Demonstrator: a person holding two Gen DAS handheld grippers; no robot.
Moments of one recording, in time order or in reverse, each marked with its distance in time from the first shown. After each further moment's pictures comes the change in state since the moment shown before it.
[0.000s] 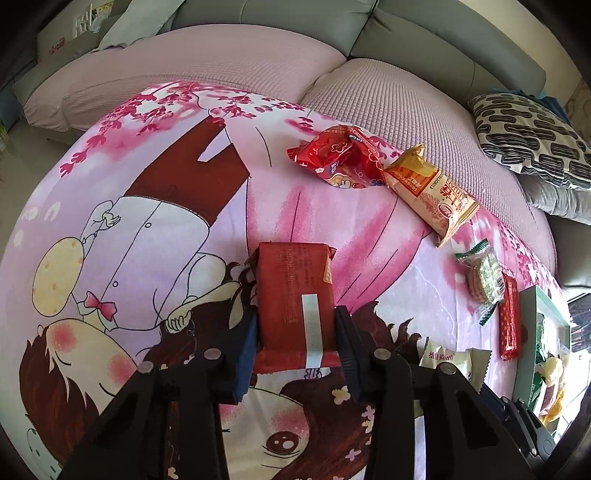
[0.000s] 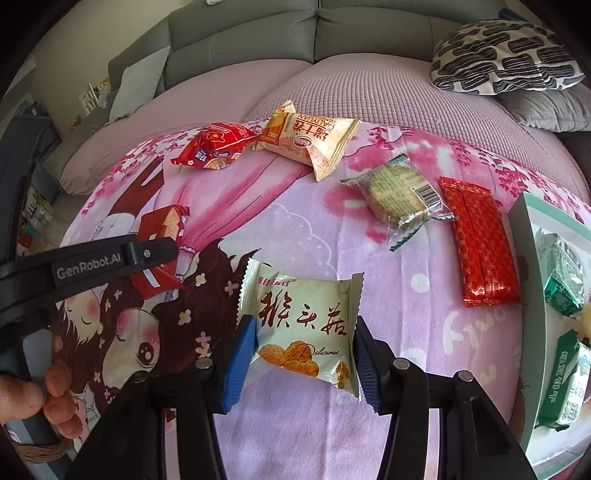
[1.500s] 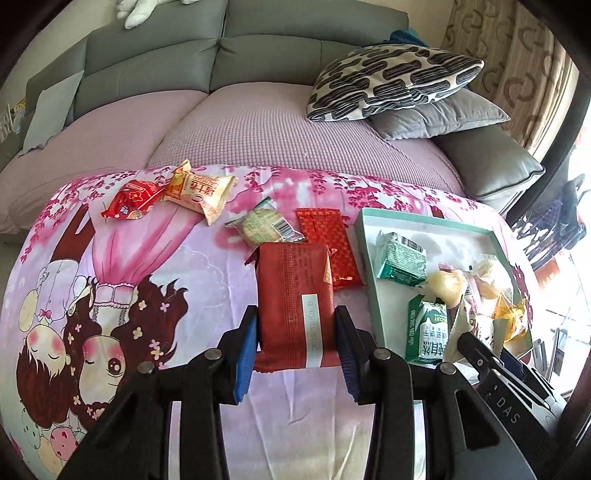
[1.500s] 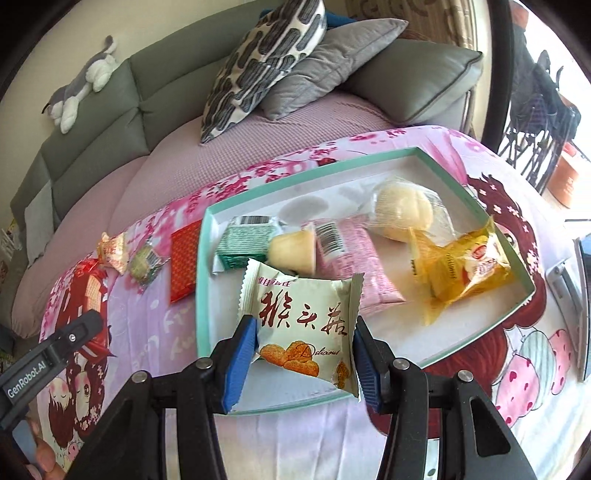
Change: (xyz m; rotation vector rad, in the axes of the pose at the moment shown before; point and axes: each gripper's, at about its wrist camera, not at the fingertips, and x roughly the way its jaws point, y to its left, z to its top) left arm -0.083 -0.191 -0.086 0.370 -0.094 -0.123; right arm -0.138 -0.202 -0.083 0.520 -0.167 -0.257
